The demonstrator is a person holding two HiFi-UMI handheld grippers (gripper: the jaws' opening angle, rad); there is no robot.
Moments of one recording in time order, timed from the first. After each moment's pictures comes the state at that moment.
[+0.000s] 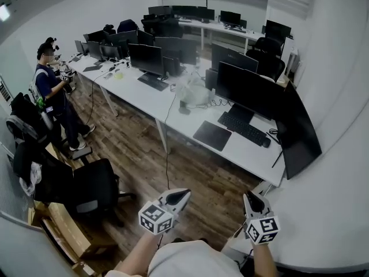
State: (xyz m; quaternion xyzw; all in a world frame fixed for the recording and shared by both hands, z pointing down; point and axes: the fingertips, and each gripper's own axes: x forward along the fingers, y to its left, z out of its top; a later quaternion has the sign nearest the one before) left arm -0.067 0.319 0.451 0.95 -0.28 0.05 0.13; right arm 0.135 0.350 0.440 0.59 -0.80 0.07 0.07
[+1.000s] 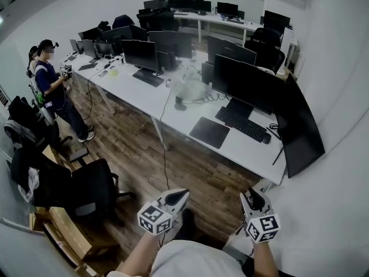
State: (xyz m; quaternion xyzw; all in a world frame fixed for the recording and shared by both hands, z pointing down) left arm -0.042 0.286 0.477 0.95 -0.28 0.06 0.15; right arm 0.156 0.312 0.459 0.57 -0.81 0.09 0.06
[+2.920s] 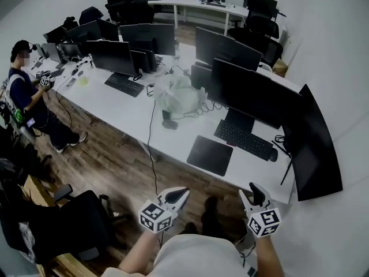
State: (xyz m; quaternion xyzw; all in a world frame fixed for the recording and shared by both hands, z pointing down) left arm -0.060 -0.028 0.530 0.96 -0.20 0.08 0.20; right arm 0.135 0.016 0.503 0.62 -0.77 0.13 0.11
